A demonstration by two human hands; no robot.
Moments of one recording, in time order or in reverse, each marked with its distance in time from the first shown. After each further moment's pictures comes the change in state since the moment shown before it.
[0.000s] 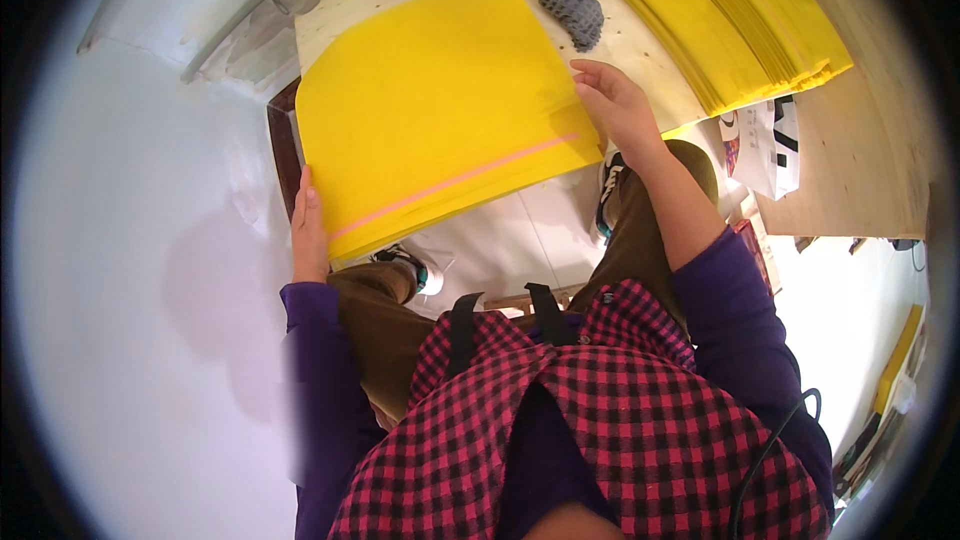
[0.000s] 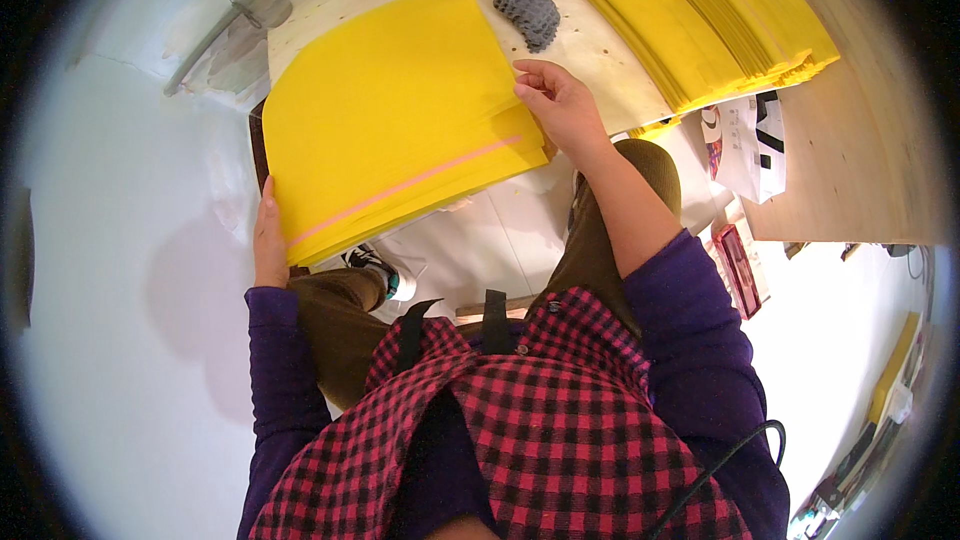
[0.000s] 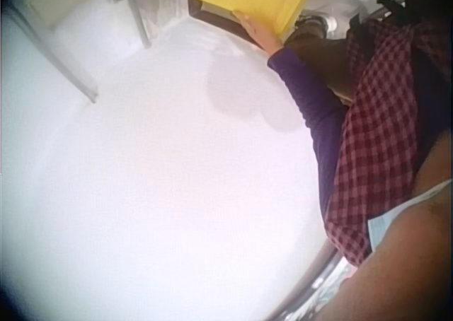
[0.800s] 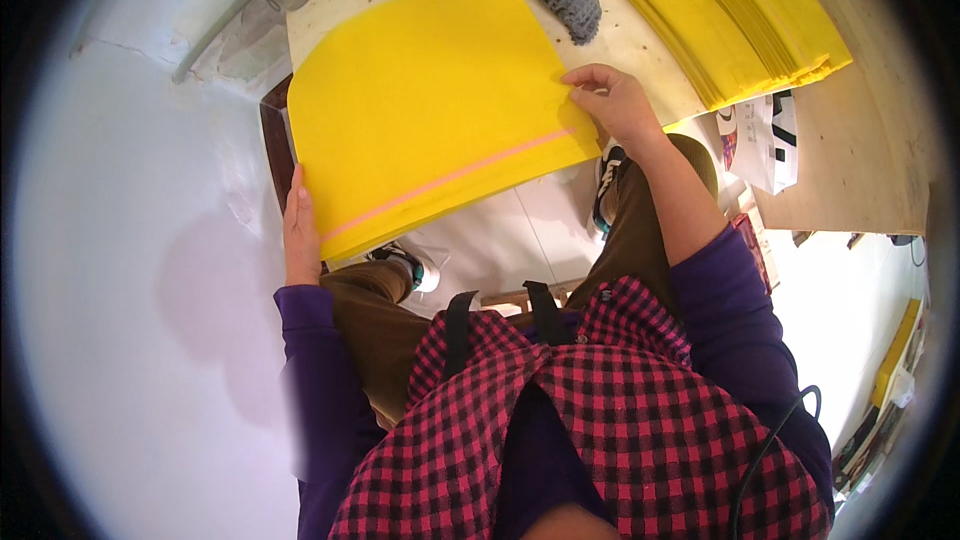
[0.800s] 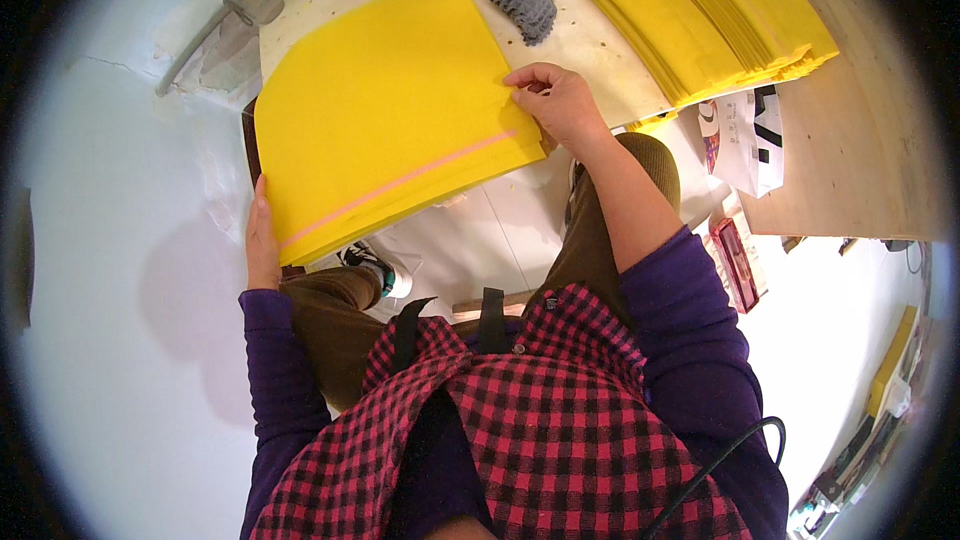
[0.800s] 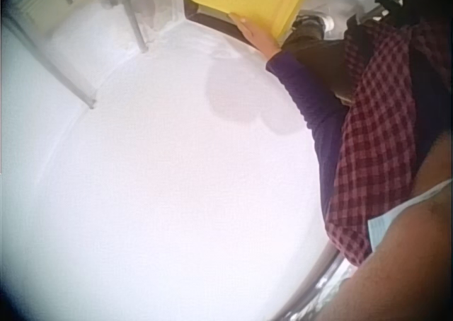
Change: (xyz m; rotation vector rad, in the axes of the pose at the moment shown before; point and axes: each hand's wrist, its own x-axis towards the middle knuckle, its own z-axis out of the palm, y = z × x) left_hand -0.001 -0.003 0.000 0.000 0.002 0.005; right_hand 0.001 -0.004 -0.005 -0.274 -0.005 0.091
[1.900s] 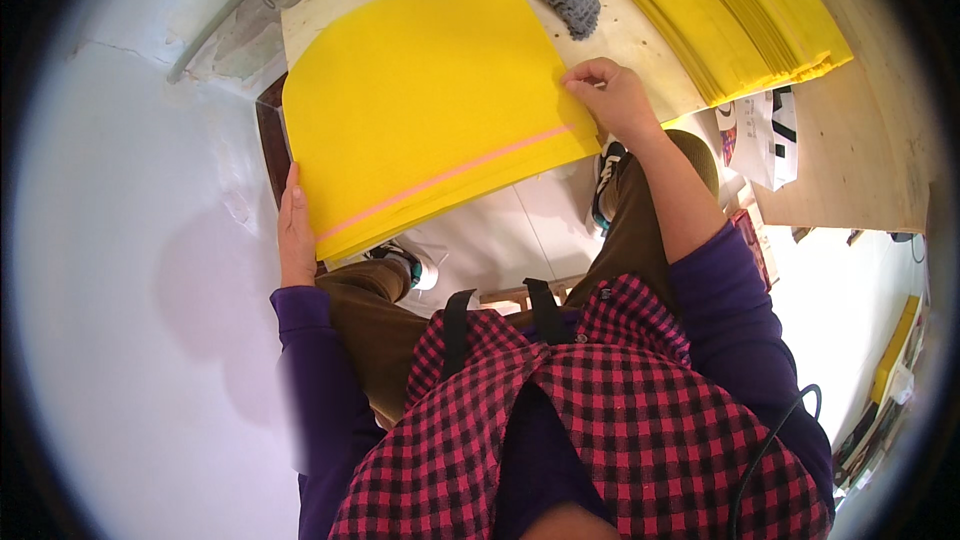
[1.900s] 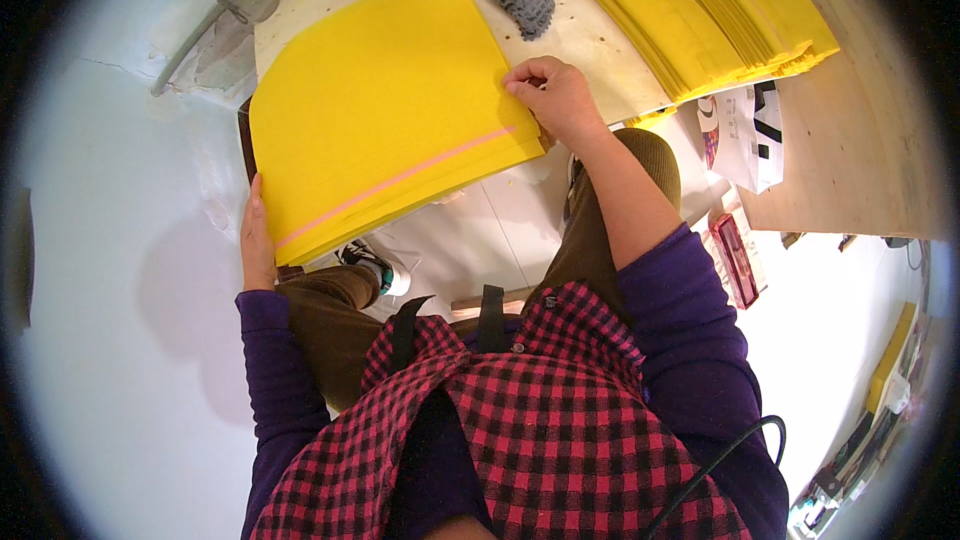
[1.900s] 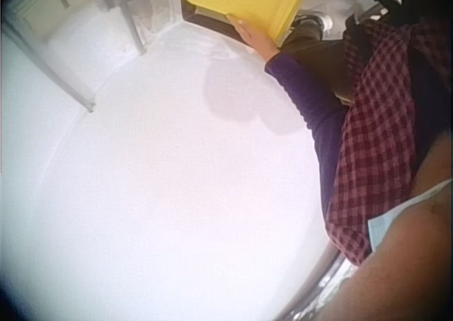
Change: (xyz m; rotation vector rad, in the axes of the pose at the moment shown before) left_hand 0.002 -0.001 -0.001 0.009 -0.001 0.007; right_hand 0.006 0.006 0.001 -0.128 0.042 -0.076
